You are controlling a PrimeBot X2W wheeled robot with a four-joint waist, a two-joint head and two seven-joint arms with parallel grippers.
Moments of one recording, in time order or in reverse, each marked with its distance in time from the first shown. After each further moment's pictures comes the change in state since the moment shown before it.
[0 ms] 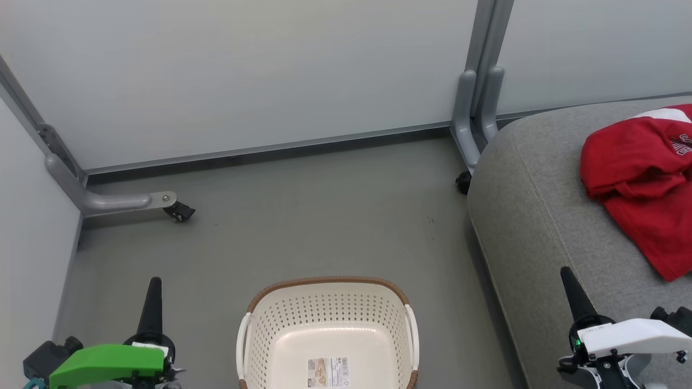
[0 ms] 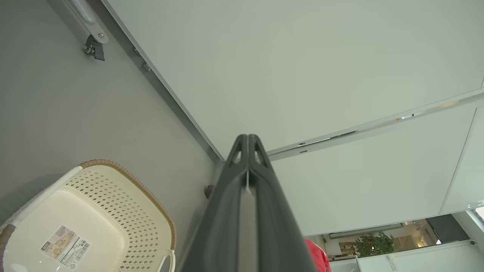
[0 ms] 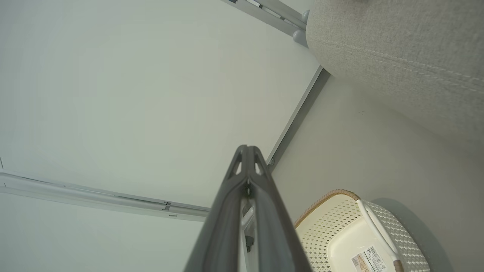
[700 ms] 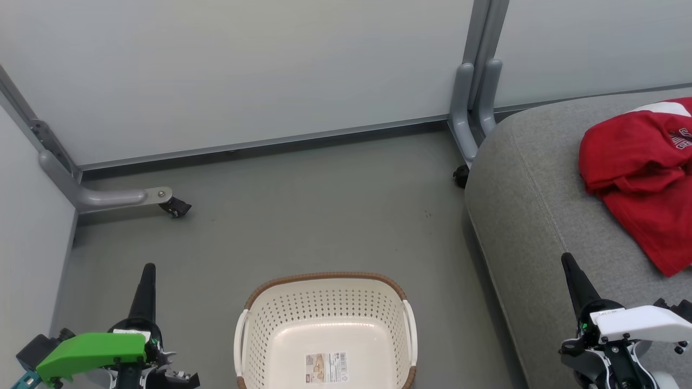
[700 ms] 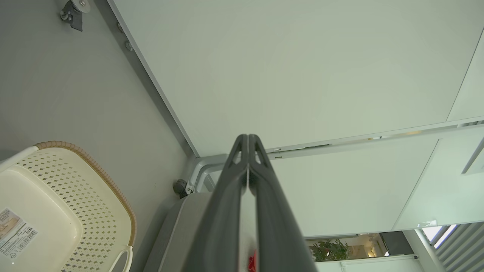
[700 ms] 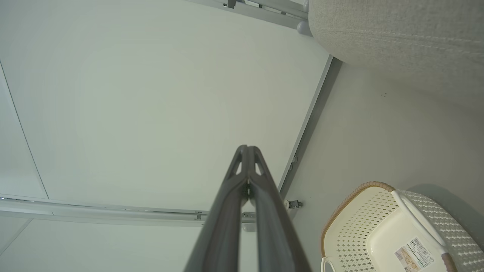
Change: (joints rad) left arm -0.046 0.000 0.027 0.013 -0.184 -0.002 0.051; right arm -0.045 0.002 -0.022 0.016 0.186 0.000 0.052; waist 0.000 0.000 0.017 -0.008
